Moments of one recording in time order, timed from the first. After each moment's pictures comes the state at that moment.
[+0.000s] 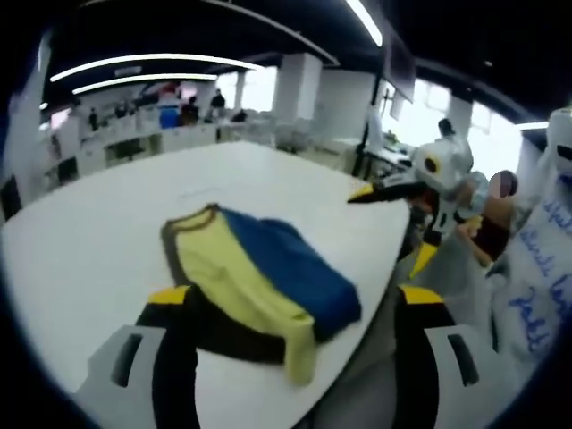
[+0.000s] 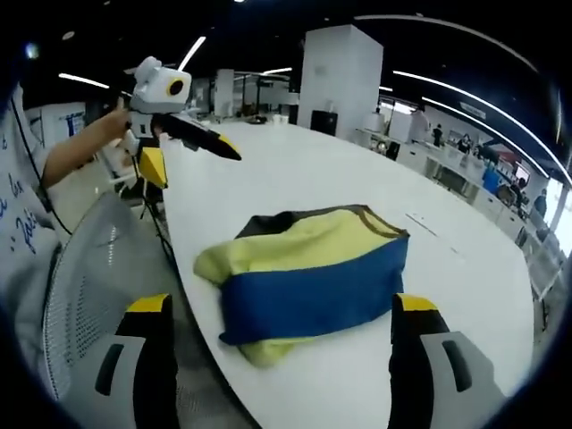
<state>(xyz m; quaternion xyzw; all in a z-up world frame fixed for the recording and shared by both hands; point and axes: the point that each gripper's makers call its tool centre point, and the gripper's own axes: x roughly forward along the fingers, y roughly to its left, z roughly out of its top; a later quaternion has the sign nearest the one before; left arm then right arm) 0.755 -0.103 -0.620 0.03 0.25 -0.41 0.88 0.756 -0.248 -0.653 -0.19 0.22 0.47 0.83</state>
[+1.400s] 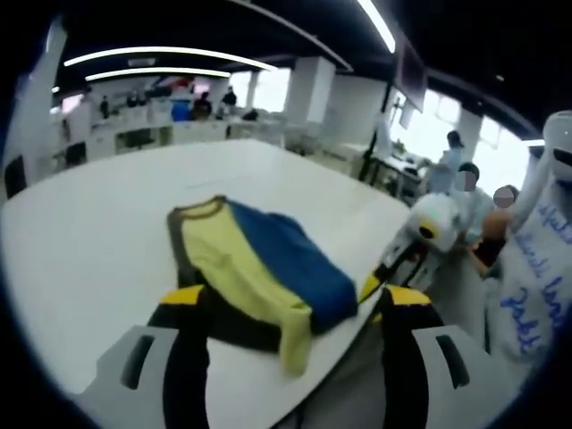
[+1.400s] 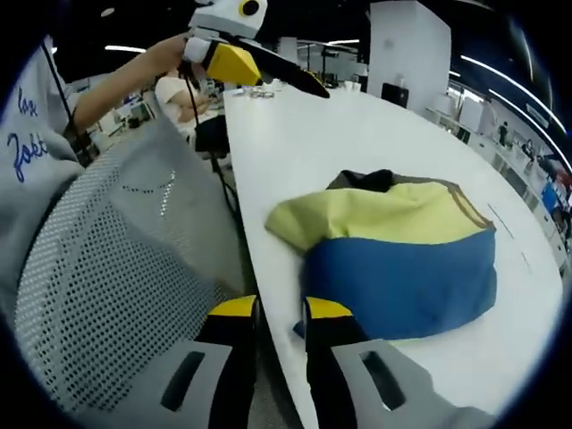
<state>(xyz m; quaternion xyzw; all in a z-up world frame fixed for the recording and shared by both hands) 0.748 -0.089 -0.627 0.00 0.25 -0.39 0.89 0.697 -0.198 -0.744 -0.26 0.29 0.59 0.71</state>
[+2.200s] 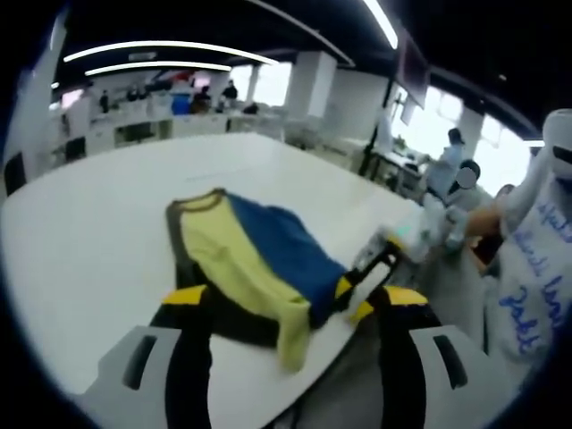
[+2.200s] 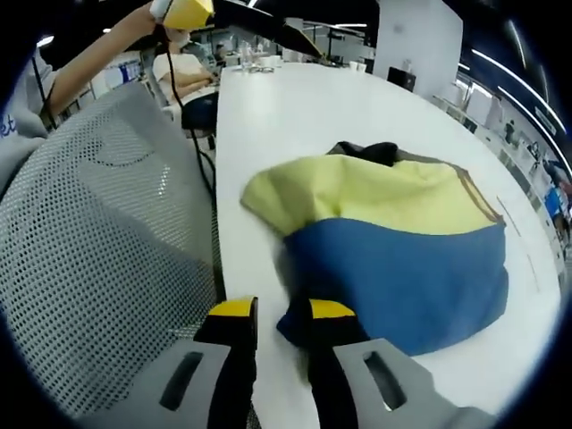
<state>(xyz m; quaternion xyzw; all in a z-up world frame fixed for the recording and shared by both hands) 0.748 -0.089 -0.632 0.00 0.26 -0.39 0.88 0.725 -0.193 -0.777 -0.30 0.31 0.57 0.70</state>
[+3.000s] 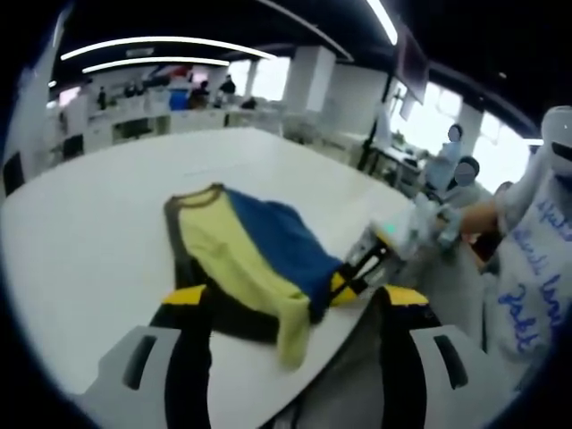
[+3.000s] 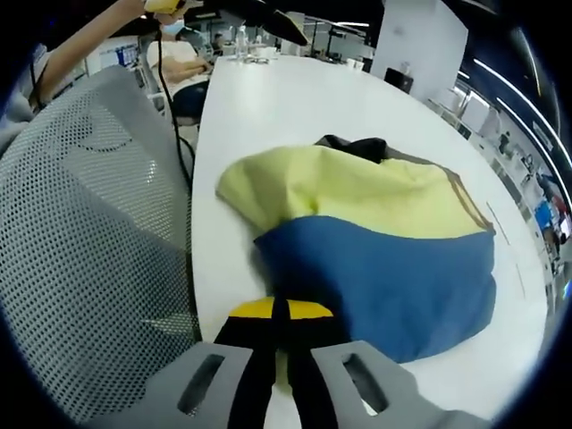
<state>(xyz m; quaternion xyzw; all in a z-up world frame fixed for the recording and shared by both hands) 0.747 -0.087 -0.634 0.00 0.27 -0.39 0.88 0.738 -0.198 -0.783 -0.32 0.30 0.56 0.70</state>
